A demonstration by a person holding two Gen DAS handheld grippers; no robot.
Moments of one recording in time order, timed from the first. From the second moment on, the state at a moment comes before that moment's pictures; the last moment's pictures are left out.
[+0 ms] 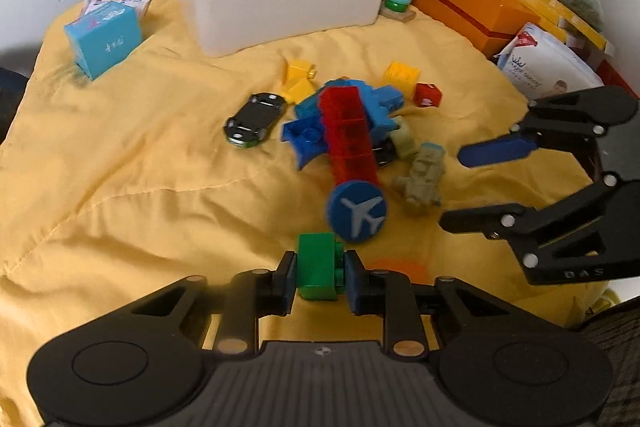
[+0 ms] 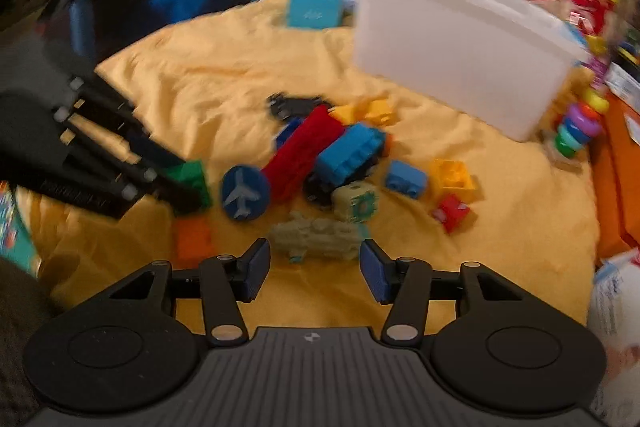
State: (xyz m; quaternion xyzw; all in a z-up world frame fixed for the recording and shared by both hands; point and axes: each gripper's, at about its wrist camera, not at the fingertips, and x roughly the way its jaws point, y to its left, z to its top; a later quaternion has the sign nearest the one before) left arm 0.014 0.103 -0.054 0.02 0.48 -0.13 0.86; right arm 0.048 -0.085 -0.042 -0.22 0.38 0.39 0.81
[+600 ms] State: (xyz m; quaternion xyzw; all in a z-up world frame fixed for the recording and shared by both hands) left arm 0.094 0.088 -0.044 0.20 0.41 -0.18 0.87; right arm 0.045 -0.070 -0.047 -0.19 0.39 0.32 0.84
